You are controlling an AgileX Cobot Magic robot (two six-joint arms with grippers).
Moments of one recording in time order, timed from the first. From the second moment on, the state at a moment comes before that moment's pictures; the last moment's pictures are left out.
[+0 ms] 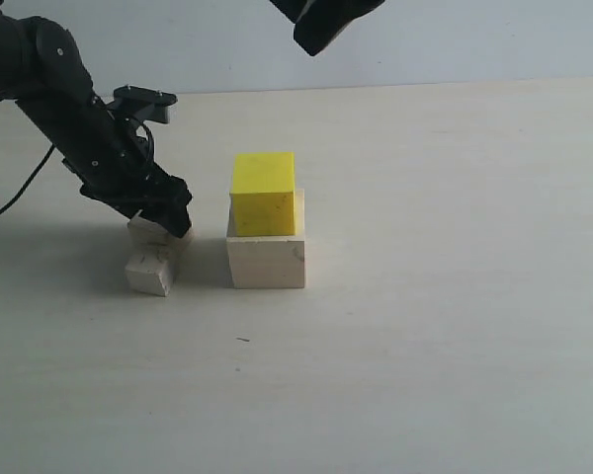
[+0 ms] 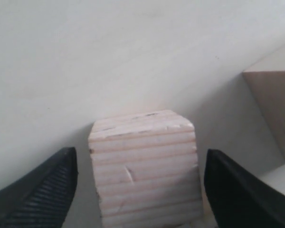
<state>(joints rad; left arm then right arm) -0.31 2.06 -1.36 -0.30 0.78 0.46 0.58 1.72 -1.77 0.21 1.22 -0.40</state>
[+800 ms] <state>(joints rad) -0.31 2.06 -1.36 -0.30 0.78 0.46 0.58 1.72 -1.77 0.22 1.22 -0.40</state>
